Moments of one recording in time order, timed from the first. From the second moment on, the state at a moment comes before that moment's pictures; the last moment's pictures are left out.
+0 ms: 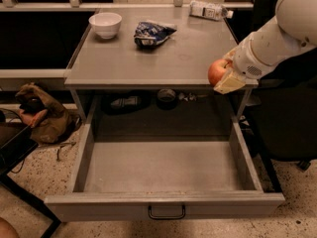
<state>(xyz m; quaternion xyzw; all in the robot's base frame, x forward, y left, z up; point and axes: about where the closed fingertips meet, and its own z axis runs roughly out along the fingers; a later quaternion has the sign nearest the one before) 0.605 -0.185 0.875 -0.59 0.76 -0.02 0.29</state>
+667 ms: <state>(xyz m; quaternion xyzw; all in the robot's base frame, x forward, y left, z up) 0.596 -0.183 0.866 -0.58 0.76 -0.02 0.28</state>
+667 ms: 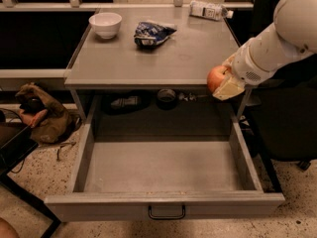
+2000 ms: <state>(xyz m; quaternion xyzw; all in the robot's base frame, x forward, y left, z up) 0.537 -0.137 0.807 -0.61 0.75 0.09 0.26</state>
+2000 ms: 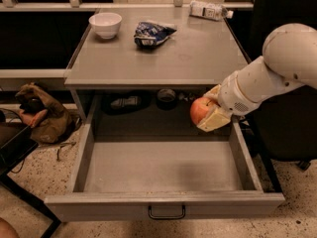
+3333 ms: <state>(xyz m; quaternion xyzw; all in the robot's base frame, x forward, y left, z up) 0.528 -0.097 0.727 -0.65 0.70 0.13 0.25</state>
